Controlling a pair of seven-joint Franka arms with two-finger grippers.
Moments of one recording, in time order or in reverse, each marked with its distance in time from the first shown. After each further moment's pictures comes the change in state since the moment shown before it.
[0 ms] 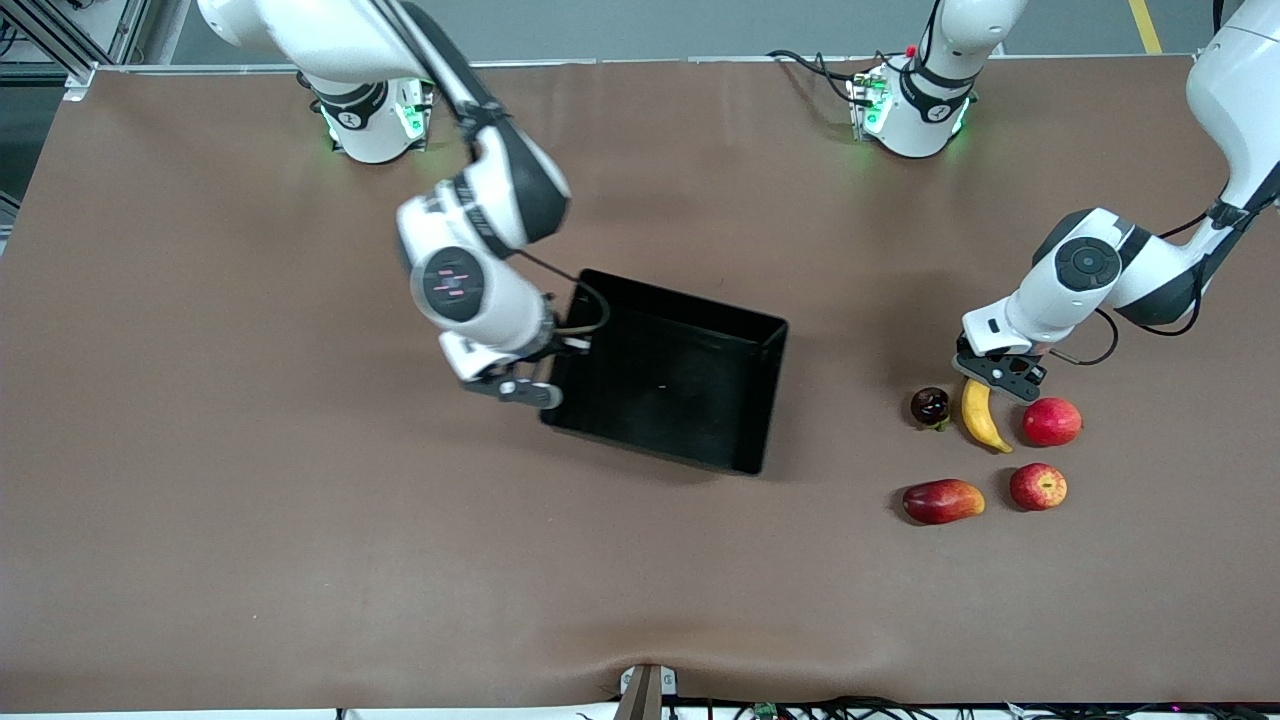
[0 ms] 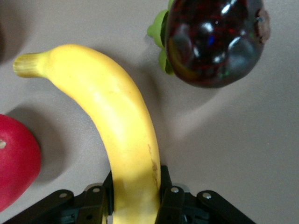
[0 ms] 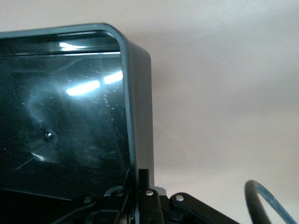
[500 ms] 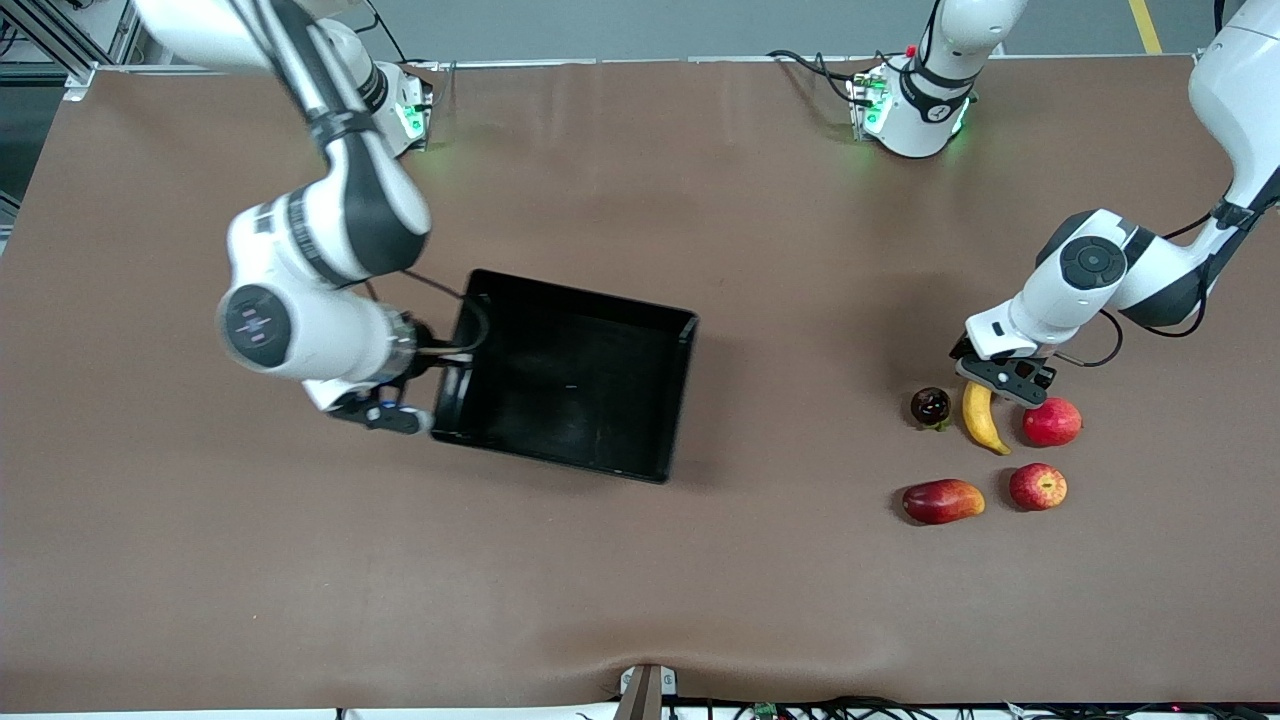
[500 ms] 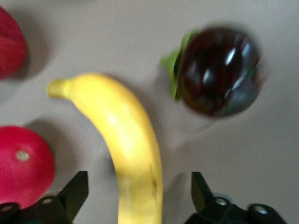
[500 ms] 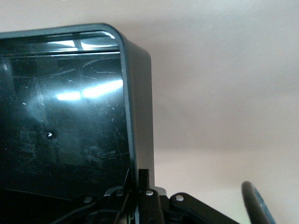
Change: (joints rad) left arm 0.002 0.000 -0.046 0.028 -0.048 0.010 -0.060; right arm -0.227 -0.060 -0.003 -0.021 -0.001 -0.160 -0.268
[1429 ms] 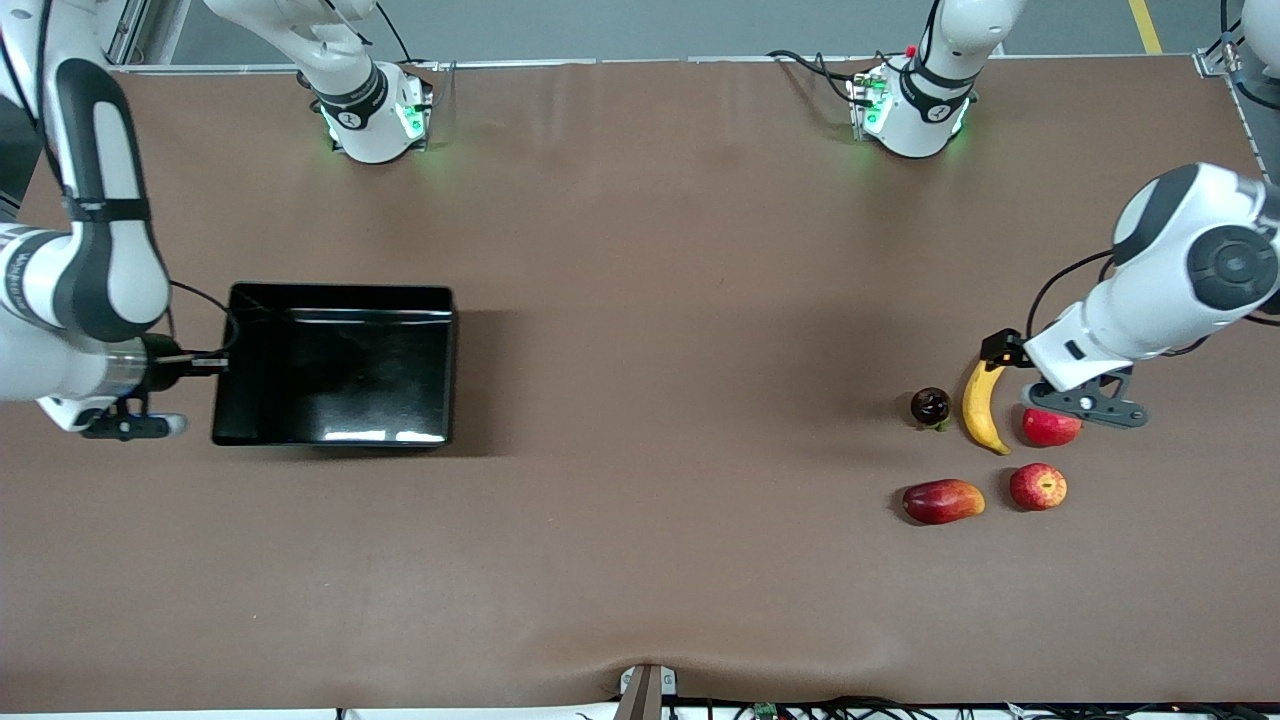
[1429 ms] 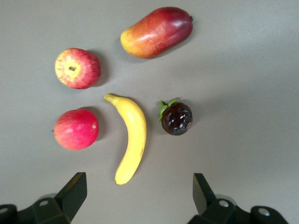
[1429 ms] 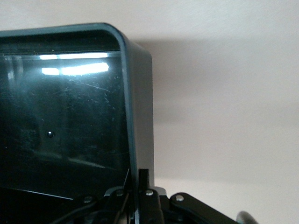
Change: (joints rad) left arm -0.007 -0.034 -0.368 0.440 -0.442 -0.684 -0.039; right arm -0.442 -0.034 -0.074 -0.194 -0.182 0.117 -0.691
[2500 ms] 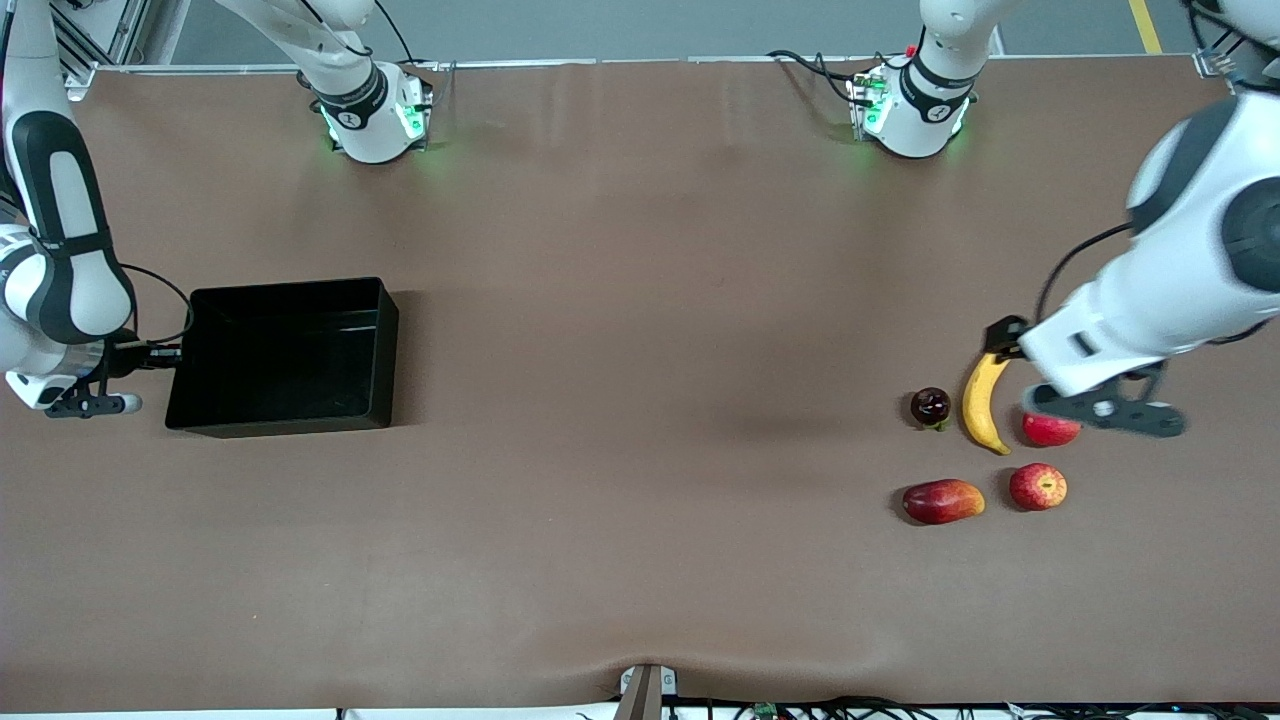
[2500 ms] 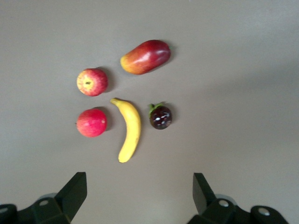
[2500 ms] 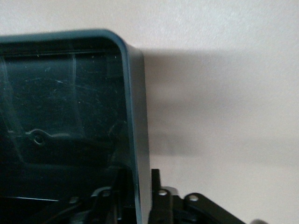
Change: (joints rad) left arm -0.600 -0.086 0.342 0.507 -0.110 -0.359 -0.004; right arm -0.177 0.080 0.004 -0.100 -0.002 0.208 -0.200
